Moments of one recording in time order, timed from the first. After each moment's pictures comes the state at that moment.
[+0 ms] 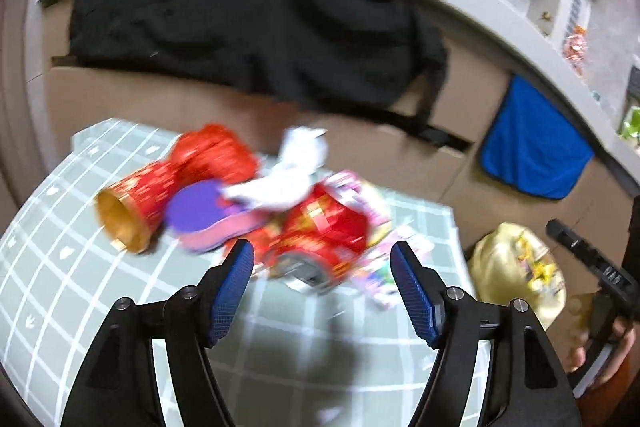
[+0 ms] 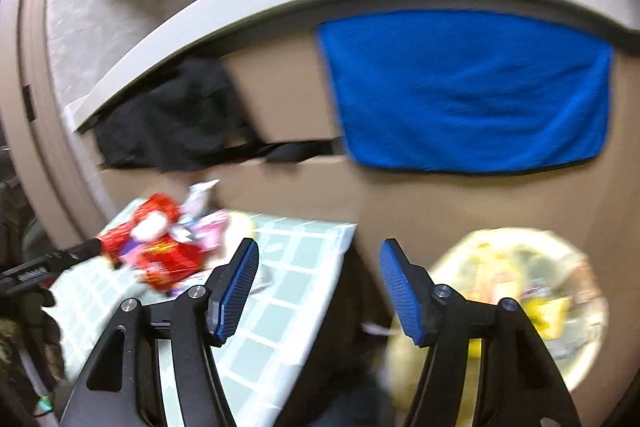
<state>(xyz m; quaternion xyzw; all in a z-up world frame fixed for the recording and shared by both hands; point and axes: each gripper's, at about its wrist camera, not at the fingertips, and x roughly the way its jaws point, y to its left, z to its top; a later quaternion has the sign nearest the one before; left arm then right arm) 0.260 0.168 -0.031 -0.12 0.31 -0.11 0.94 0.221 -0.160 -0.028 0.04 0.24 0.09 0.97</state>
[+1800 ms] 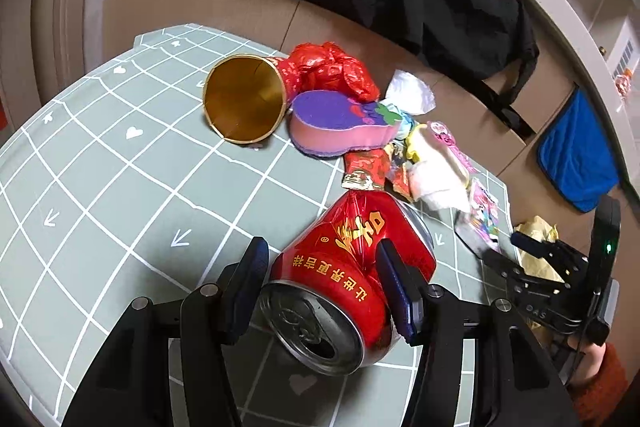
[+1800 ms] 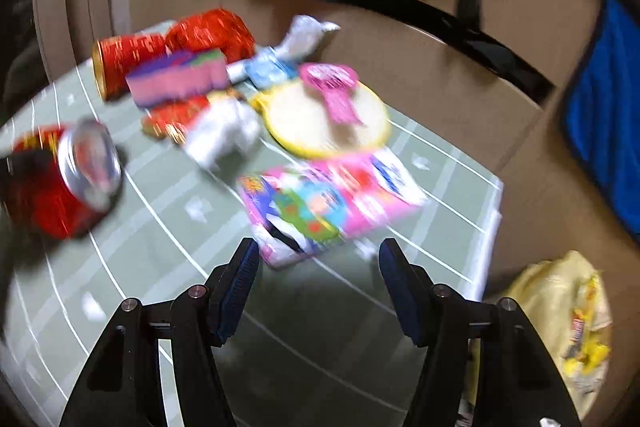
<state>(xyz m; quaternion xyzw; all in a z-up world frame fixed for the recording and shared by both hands) 0.218 0.241 -0.110 -0.21 0.37 -0.06 0.90 0.268 -0.001 -0.129 -0.21 0.38 0.10 0.89</state>
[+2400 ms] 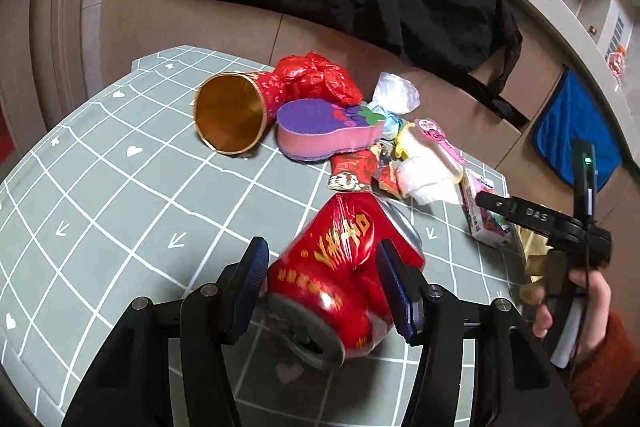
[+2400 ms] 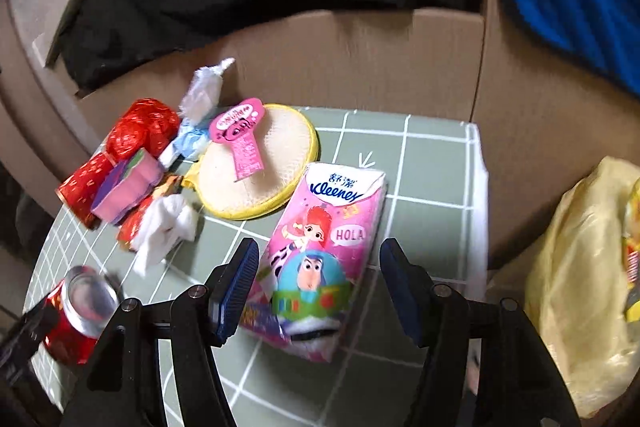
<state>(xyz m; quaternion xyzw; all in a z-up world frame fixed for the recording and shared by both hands) 0.208 0.227 -0.101 -0.17 0.36 -0.05 0.92 0.328 -0.050 -0.119 0.03 0.41 0.07 0.91</state>
